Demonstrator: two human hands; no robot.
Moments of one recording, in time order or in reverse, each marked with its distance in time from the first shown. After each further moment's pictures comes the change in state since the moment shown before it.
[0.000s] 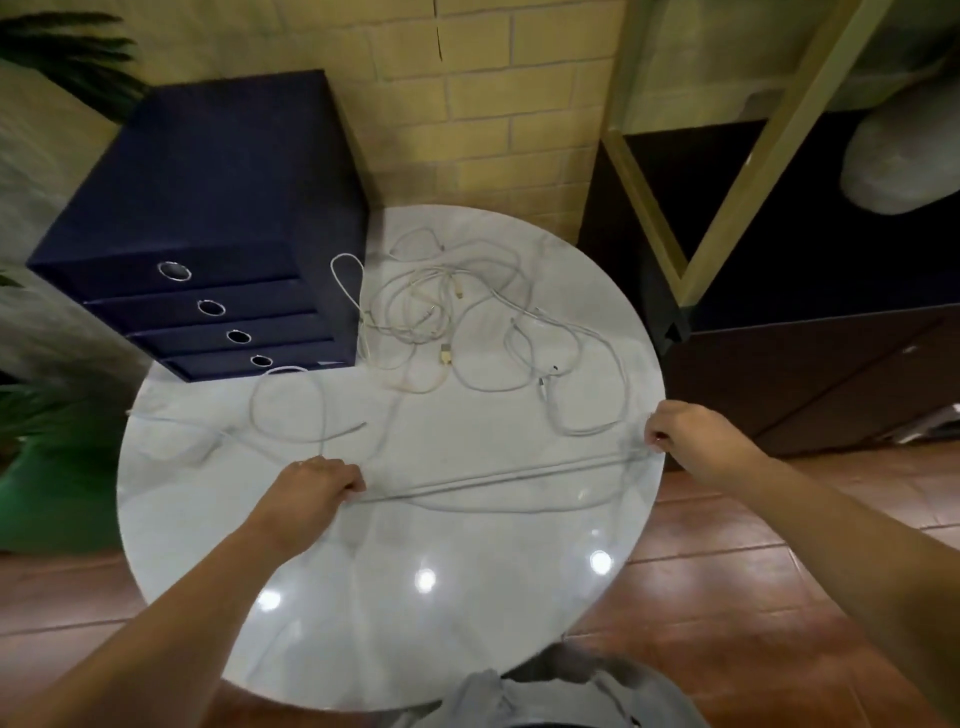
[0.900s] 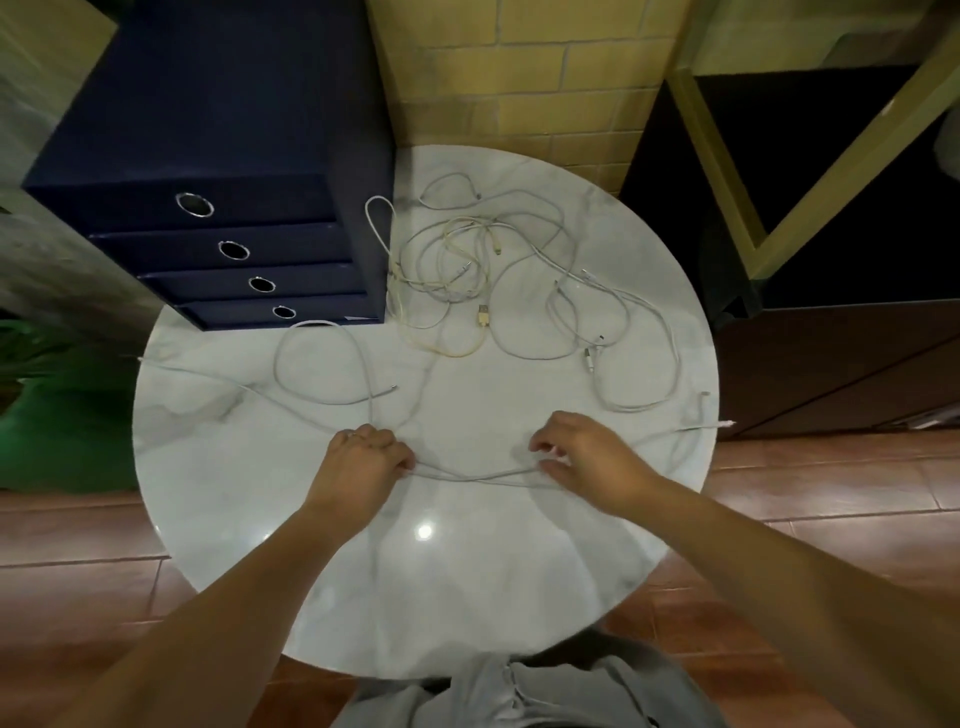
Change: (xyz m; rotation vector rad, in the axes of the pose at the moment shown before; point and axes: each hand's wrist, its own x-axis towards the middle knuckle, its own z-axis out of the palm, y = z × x) left_hand 0.008 0.010 0.044 -0.006 0.119 0.036; right_hand 0.022 -0.155 0.034 0.373 0.033 -0.246
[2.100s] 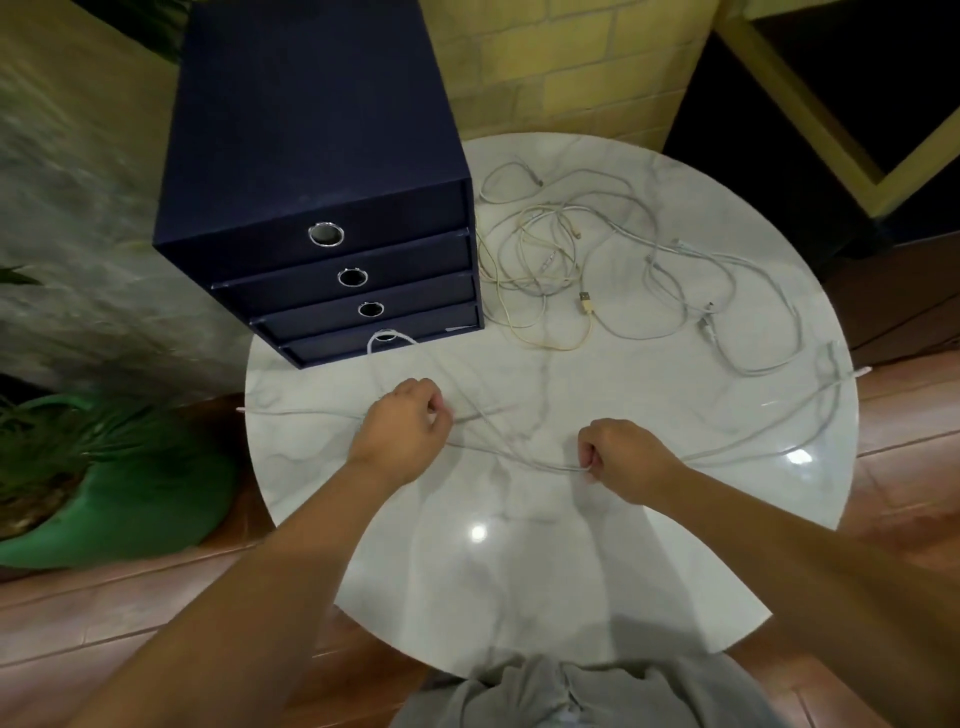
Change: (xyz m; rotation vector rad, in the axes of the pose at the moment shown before) left_hand 0.030 -0.133 -0.059 -0.263 -0.007 -0.107; right_hand 0.088 -0.097 0.093 -0.096 -0.136 0.435
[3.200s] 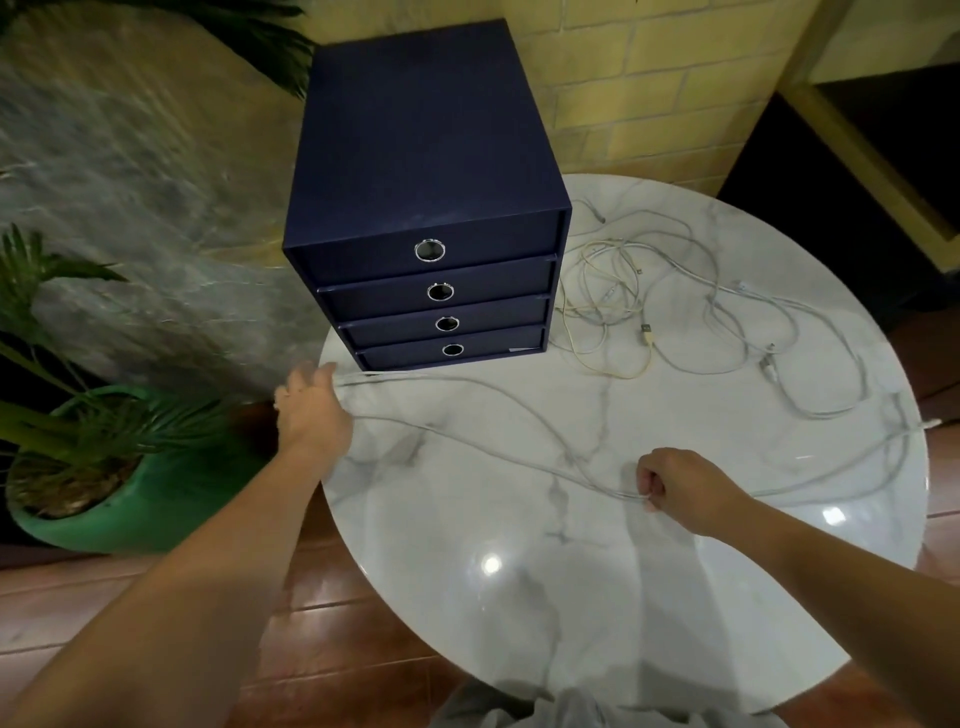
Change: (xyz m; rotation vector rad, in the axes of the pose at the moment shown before) left_hand -0.008 -0.121 -0.084 0.138 0.164 -0.517; right_hand 0.002 -0.007 0.001 -0.040 0.007 0.015
